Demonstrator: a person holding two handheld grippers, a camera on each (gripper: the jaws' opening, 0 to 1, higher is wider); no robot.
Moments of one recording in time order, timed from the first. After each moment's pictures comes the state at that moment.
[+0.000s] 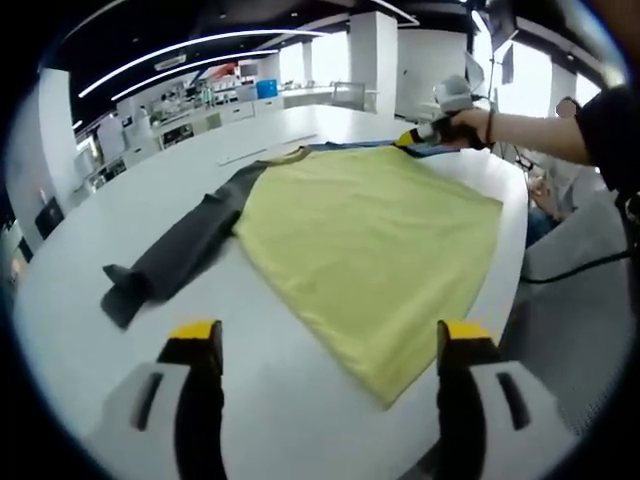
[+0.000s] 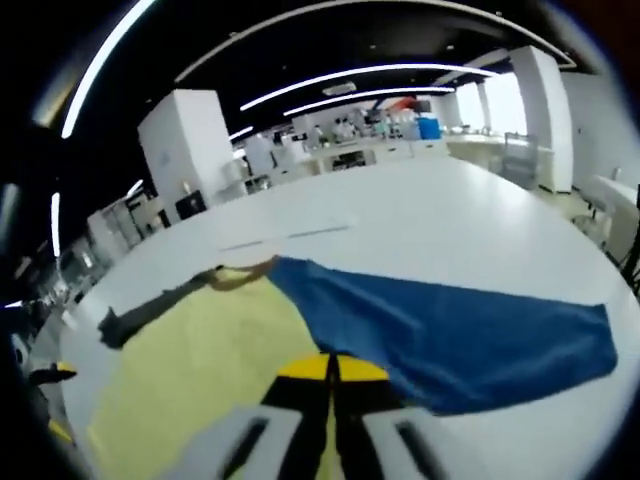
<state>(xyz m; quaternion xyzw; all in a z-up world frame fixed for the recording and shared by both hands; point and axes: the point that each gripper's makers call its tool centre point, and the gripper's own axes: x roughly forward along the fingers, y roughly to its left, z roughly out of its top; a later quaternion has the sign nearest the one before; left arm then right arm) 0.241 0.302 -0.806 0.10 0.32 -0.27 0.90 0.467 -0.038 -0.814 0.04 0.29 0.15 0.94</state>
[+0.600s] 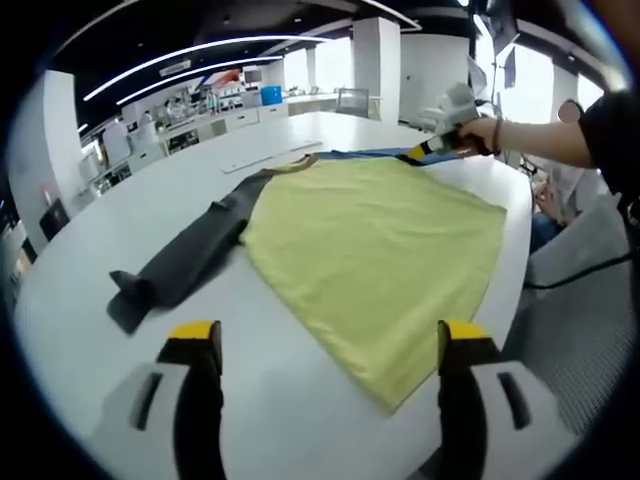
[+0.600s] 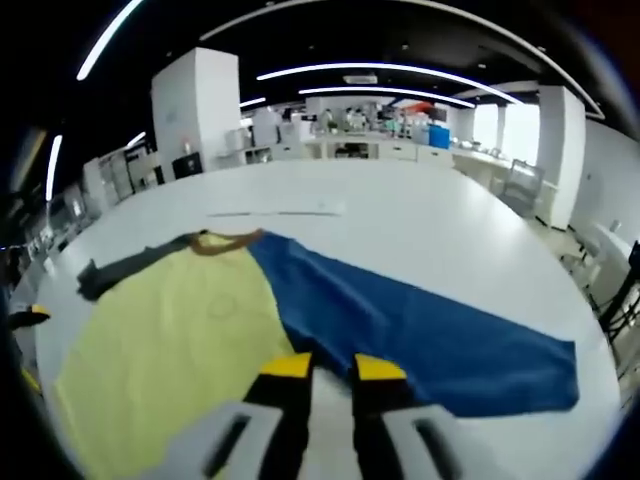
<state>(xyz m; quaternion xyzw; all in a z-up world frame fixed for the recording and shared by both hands) 0.247 0.304 -0.796 0.10 0.30 -0.25 0.91 0.457 -0.070 -0.812 -0.02 0.31 0.13 0.94</state>
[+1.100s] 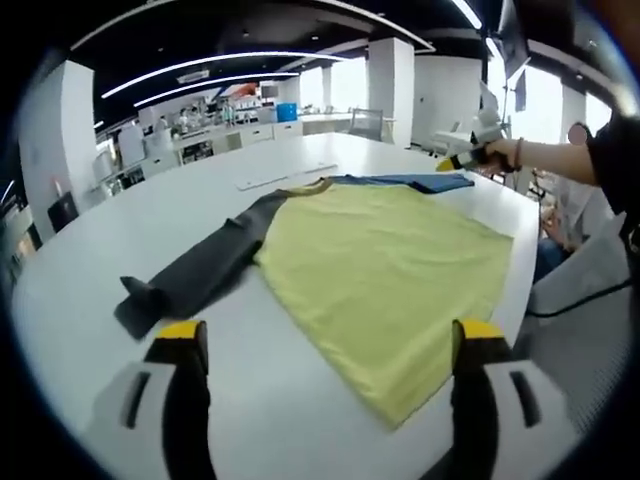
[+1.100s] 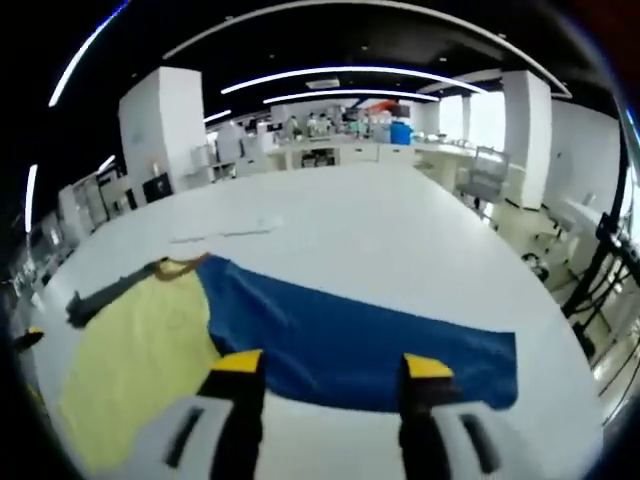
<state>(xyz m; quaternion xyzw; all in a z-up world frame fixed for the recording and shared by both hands) 0.256 0.304 -0.775 0.07 0.26 -0.23 0.93 0.452 -0.161 -0.798 0.02 0.33 0.07 0.94</state>
